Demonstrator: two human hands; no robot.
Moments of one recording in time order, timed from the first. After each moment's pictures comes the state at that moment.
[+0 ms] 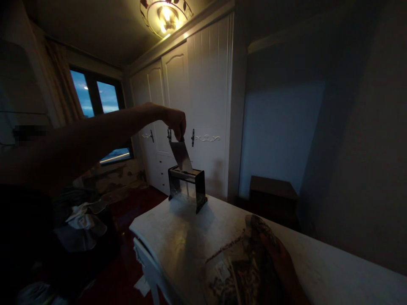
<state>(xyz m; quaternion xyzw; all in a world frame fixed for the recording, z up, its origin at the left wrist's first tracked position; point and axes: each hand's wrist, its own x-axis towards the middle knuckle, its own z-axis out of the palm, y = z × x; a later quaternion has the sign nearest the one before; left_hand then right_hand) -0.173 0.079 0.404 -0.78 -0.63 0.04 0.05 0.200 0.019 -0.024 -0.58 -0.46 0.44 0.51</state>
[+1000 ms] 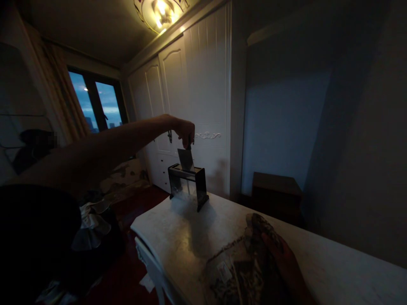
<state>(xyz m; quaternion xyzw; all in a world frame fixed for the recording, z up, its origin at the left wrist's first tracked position) -0.162 0.140 0.362 -0.80 -0.57 0.17 0.05 0.199 0.017 -0.026 -0.58 -0.48 0.43 0.51</state>
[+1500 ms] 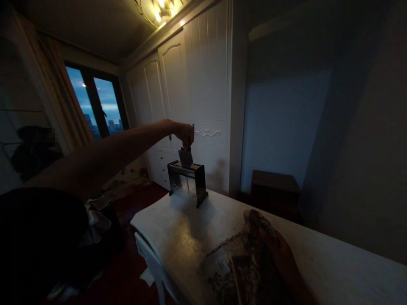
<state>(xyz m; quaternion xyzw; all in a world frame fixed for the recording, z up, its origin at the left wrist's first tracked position) -0.167 0.143 0.336 -0.81 -0.56 0.14 0.08 0.200 0.017 -0.026 -0.57 -0.49 0.44 0.49</state>
